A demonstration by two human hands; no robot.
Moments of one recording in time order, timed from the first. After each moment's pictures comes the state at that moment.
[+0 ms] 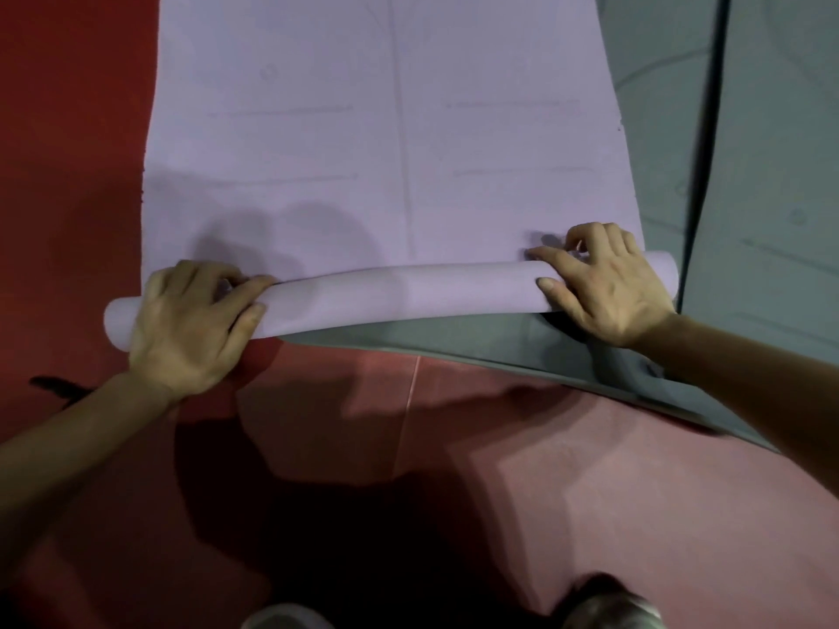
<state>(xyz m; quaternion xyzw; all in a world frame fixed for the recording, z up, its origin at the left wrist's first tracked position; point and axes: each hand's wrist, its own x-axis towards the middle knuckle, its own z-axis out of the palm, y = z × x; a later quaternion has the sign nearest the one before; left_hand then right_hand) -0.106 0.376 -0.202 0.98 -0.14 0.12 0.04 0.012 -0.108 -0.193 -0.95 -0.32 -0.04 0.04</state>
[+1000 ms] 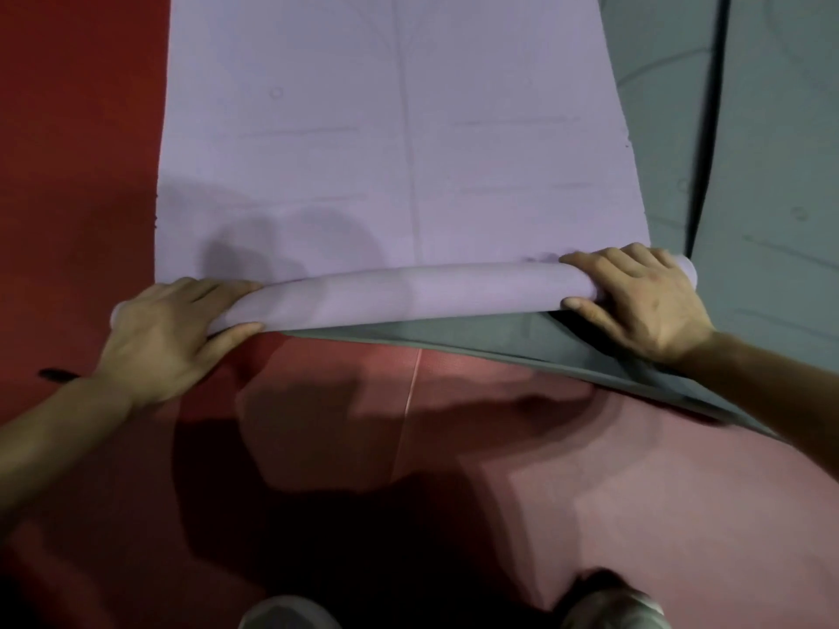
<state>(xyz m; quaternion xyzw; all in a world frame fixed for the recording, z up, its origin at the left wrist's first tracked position) -0.120 0.388 -0.174 0.99 -0.12 0.00 0.08 -0.011 -0.136 -0.179 -0.95 -0.30 -0.02 0.06</state>
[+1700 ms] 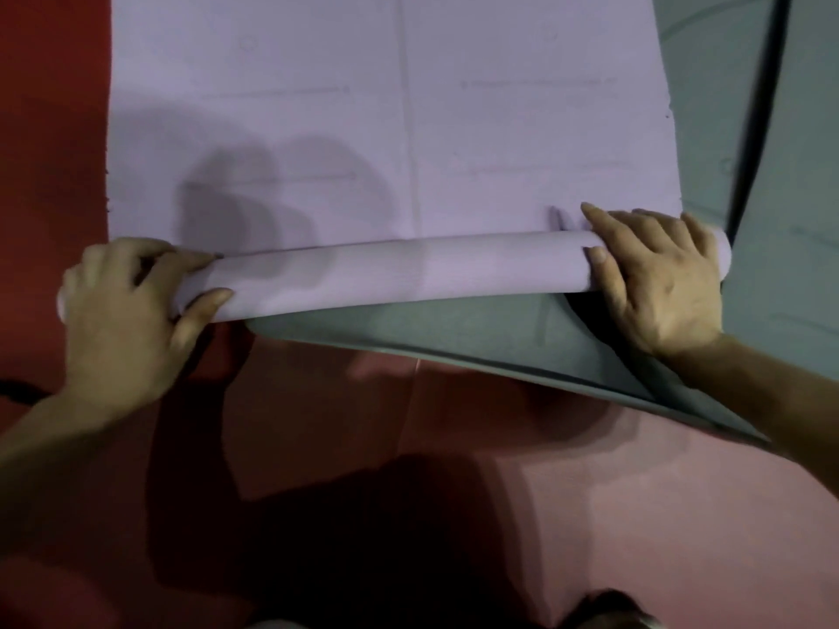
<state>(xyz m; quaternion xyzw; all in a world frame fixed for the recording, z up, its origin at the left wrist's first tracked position) -0.105 0.388 -0.188 1.00 0.00 0.02 0.07 0.002 -0.115 -0.197 -0.98 -0.19 -0.07 0.05</state>
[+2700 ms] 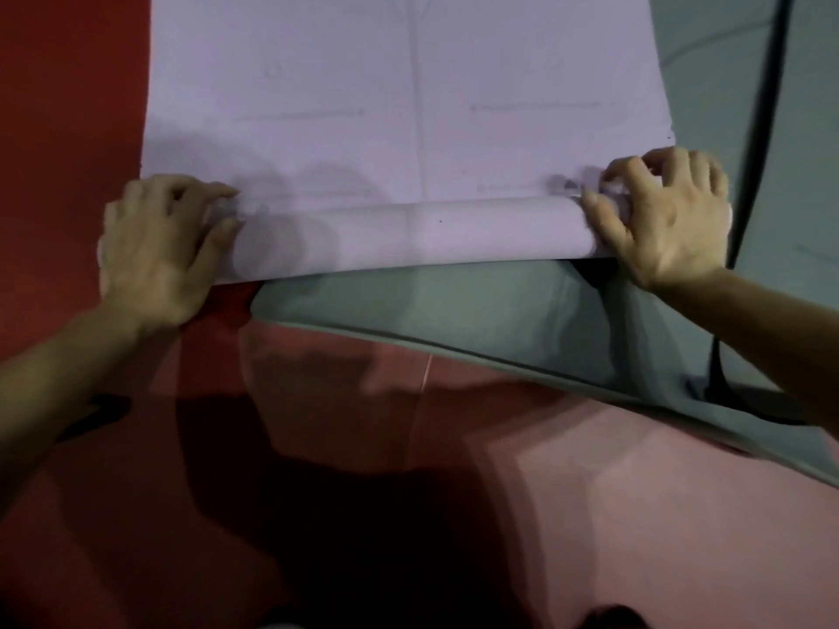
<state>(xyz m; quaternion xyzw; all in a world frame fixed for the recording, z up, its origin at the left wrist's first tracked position) -0.040 0.398 -0.188 0.99 -0.01 0.07 0.08 0.070 -0.097 -0.183 -0.98 -0.14 -0.12 0.01</state>
